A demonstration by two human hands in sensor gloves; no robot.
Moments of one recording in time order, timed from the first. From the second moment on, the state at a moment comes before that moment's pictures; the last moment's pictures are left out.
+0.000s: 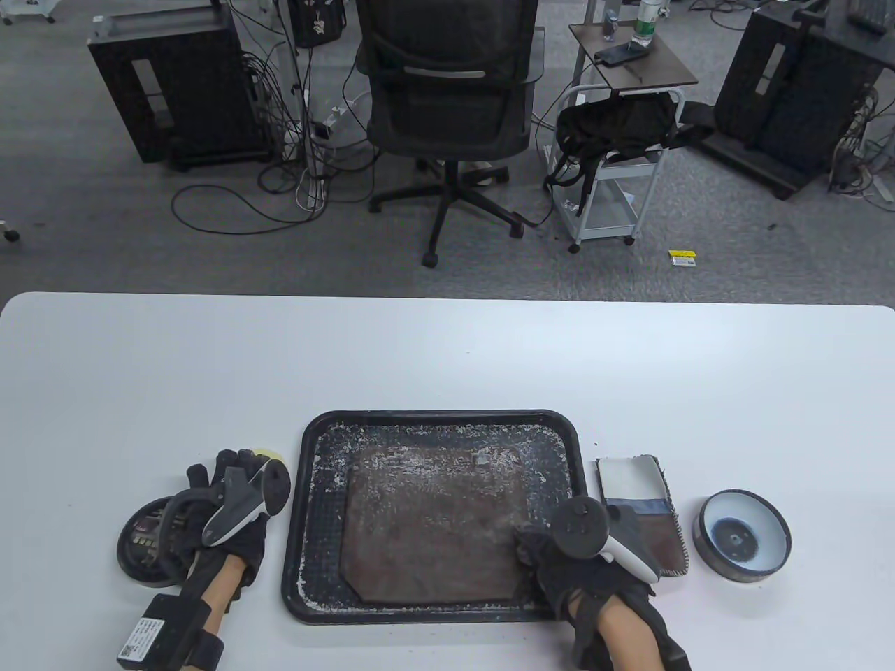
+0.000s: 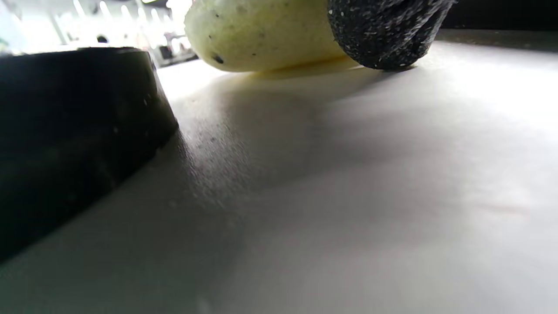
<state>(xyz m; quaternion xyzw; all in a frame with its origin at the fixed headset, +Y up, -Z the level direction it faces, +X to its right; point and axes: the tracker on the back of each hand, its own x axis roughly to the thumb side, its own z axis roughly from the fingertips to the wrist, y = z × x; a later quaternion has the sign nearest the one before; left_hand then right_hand) -0.267 -0.778 -0.365 -0.11 0.08 -0.08 0.99 0.178 -0.757 -0.325 0.14 0.22 0.94 0.21</state>
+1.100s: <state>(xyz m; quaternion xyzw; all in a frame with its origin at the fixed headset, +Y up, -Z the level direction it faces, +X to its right) -0.276 -0.745 -0.333 -0.08 0.05 0.06 0.99 0.182 -0.751 -0.325 0.16 0.19 0.94 0.24</state>
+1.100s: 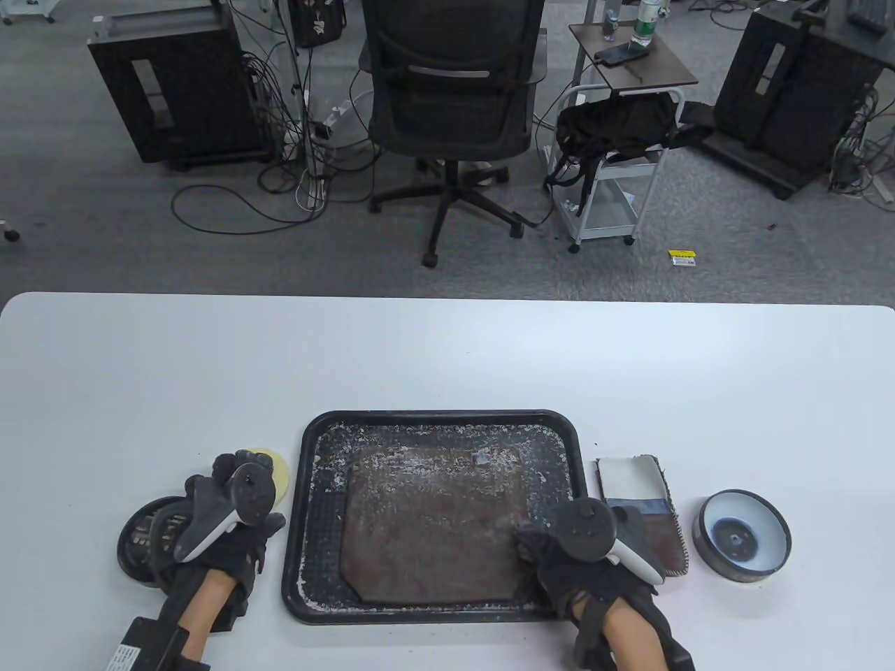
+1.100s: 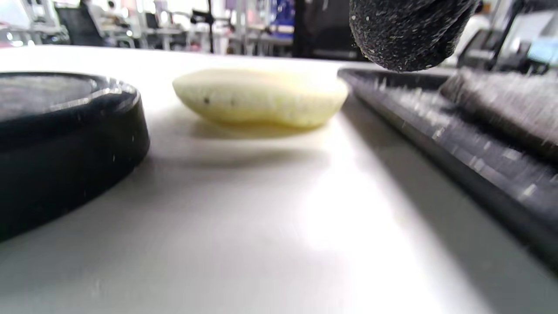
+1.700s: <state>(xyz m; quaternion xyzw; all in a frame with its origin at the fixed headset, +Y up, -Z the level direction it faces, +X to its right) -0.294 -0.715 -0.304 0.07 -0.03 0.21 0.97 0.338 -0.700 -0.297 -0.15 -0.23 0.94 0.21</state>
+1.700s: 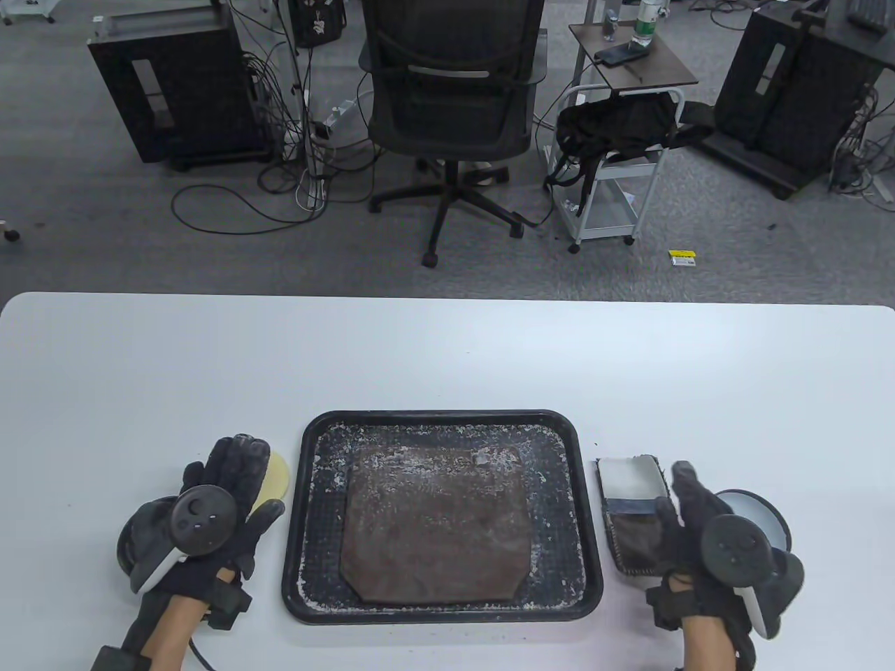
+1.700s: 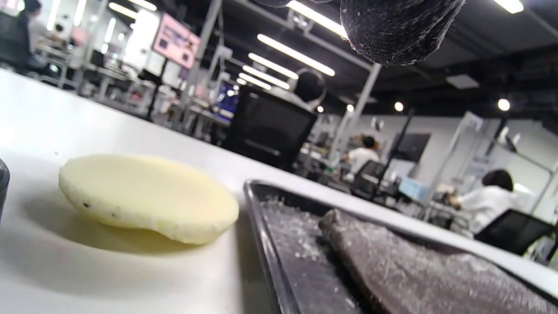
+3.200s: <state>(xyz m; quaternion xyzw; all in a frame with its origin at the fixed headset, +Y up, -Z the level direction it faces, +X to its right) -0.365 -0.740 -0.310 -0.03 0.14 0.18 0.97 0.385 -0.719 -0.293 -0.26 -0.27 0.77 0.52</state>
